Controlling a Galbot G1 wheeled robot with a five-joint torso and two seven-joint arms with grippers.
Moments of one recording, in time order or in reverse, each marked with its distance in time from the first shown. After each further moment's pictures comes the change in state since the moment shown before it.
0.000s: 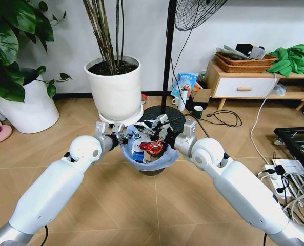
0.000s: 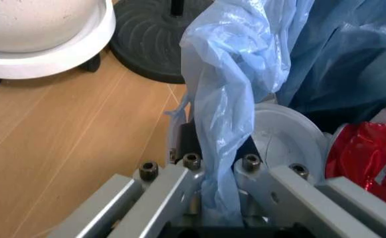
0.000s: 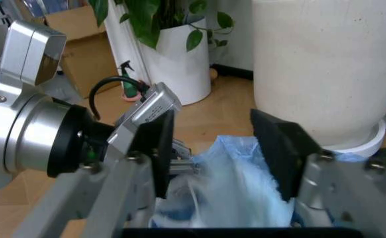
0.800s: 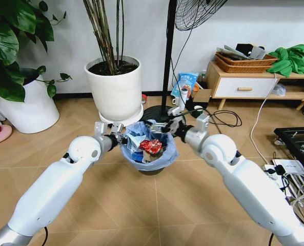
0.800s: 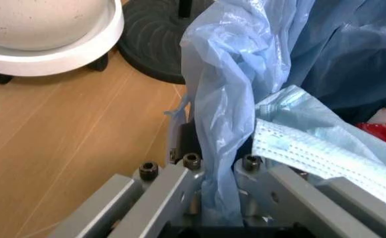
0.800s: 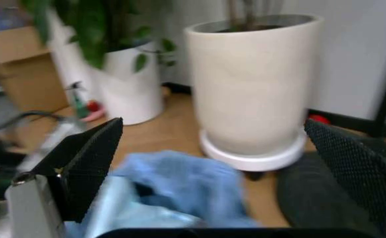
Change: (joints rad) left arm 0.033 0.008 -0.037 -0.021 -0.001 0.000 -0.010; right arm -0.072 -0.052 0.169 0.052 0.000 -0.001 0.104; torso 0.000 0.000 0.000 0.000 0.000
